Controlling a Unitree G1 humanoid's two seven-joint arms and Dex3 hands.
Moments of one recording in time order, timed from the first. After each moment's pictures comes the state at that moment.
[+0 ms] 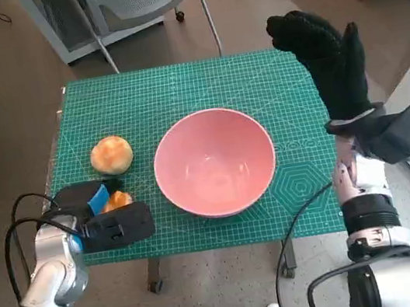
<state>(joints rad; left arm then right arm) -0.37 0.72 -0.40 0.14 0.80 0.44 -0.42 -0.88 -0.15 -0.23 0.93 0.27 -0.74 0.56</state>
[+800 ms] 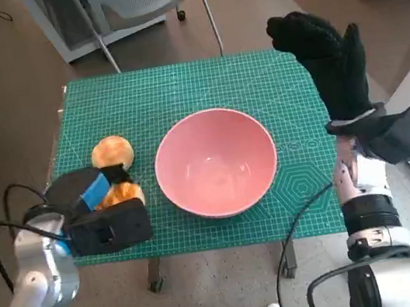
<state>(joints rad) -0.34 0.73 -0.18 -0.29 0.74 0.46 -0.57 -0.88 -0.15 -0.24 0.94 0.28 -0.73 0.57</state>
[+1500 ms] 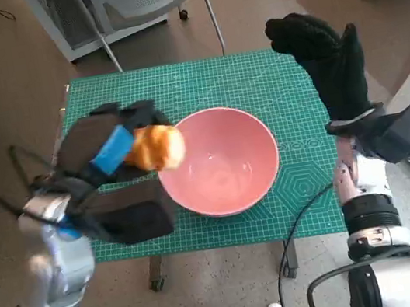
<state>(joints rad) -0.58 0.52 -0.25 -0.28 0.70 0.39 -0.50 -0.88 -0.15 -0.24 0.94 0.28 -0.73 0.58</state>
